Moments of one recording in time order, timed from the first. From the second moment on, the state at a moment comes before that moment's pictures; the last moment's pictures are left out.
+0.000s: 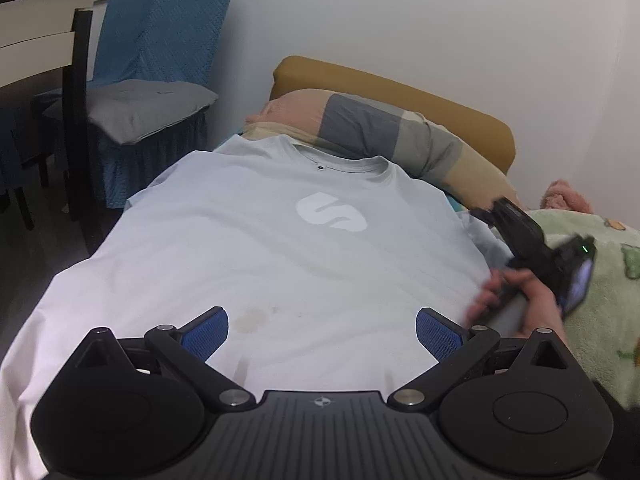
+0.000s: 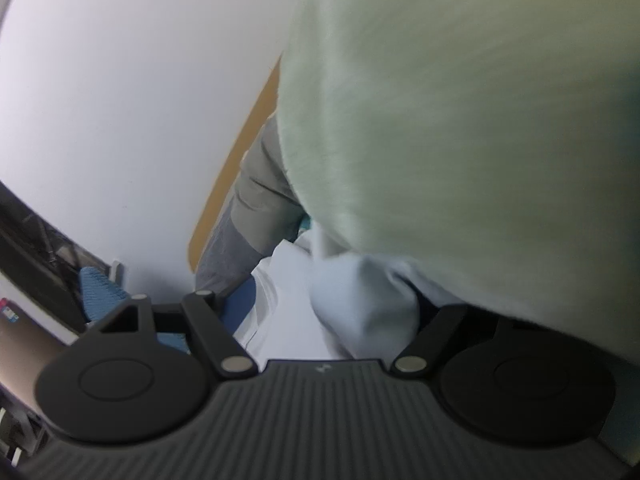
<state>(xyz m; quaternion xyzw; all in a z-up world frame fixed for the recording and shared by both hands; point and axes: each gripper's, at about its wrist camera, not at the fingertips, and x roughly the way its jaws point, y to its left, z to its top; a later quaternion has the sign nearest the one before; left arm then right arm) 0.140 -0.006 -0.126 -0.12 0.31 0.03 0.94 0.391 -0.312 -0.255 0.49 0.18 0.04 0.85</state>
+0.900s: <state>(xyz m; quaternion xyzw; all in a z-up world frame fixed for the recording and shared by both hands) 0.139 0.109 -0.117 -0.24 0.32 0.13 0.91 0.409 -0.206 -0.065 0.10 0.12 -0.08 0.98</state>
